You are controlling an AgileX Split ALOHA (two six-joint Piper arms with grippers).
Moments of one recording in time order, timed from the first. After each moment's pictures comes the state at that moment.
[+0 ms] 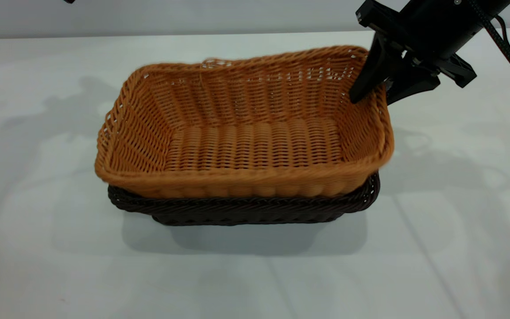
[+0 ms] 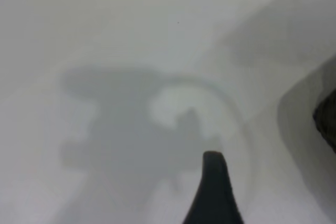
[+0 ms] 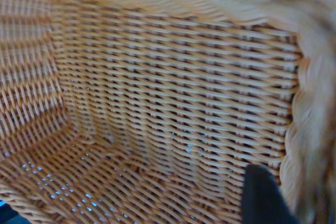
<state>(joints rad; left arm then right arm) -0.01 2.14 -1.72 -0.38 0.82 0.78 0.18 2.07 -1.17 0.90 0.77 -0.51</state>
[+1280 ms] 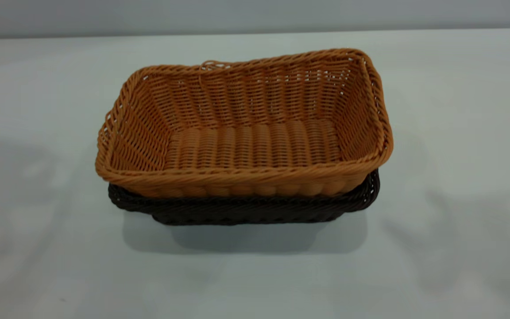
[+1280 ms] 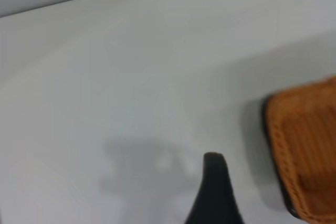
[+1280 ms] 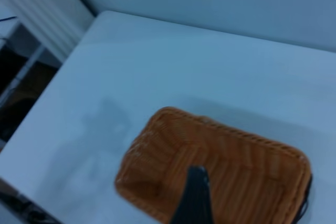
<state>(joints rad) -0.01 1.46 -1.73 -0.12 1.17 0.19 0.01 1.11 -1.28 0.77 1.09 -0.51</state>
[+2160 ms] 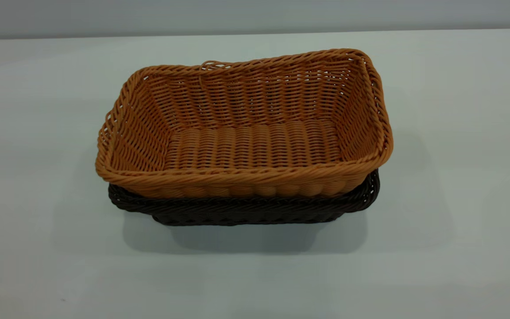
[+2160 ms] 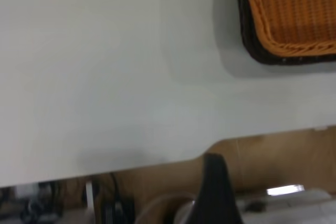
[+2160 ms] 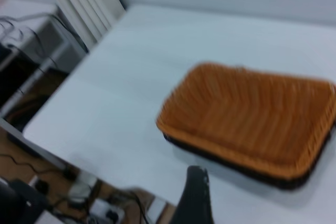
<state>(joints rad) -0.01 0.59 -0.83 -0.15 1.17 0.07 0.01 0.48 -0.97 0.70 1.27 -0.30</state>
